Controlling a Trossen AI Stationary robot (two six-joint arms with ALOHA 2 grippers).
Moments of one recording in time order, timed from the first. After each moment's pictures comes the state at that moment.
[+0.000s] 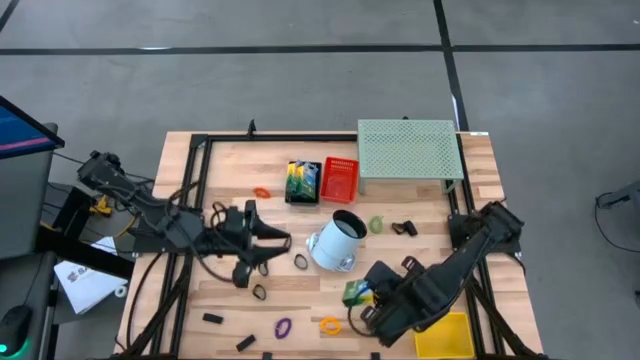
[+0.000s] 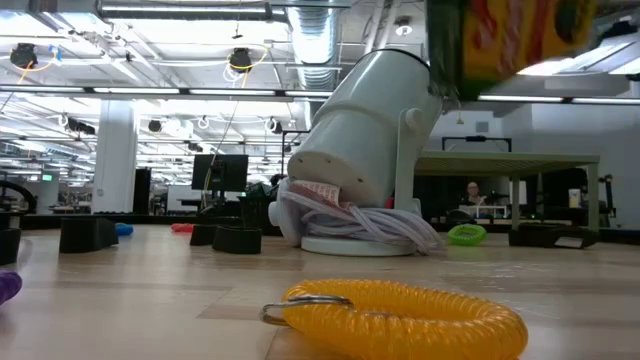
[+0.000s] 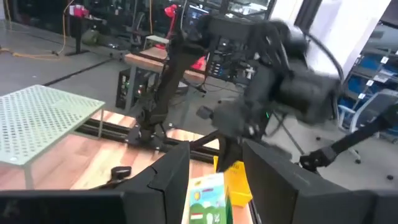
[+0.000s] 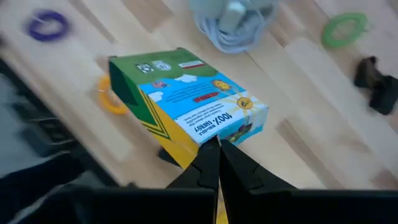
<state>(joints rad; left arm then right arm) -0.59 1.14 1.01 0.10 -0.61 -0.29 0.68 1.93 1.99 -1.51 0.32 1.39</state>
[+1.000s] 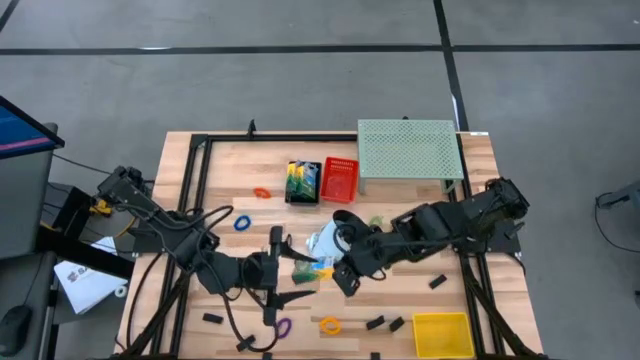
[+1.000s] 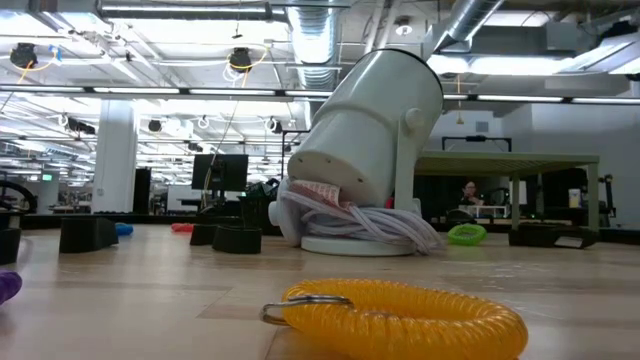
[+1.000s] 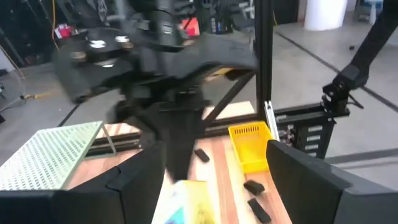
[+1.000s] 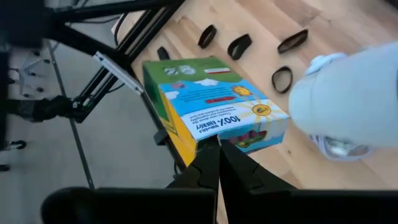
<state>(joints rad) -0.65 1.50 1.45 -0.20 -0.65 0.01 0.43 1.78 1.99 -1.06 0.22 1.10</state>
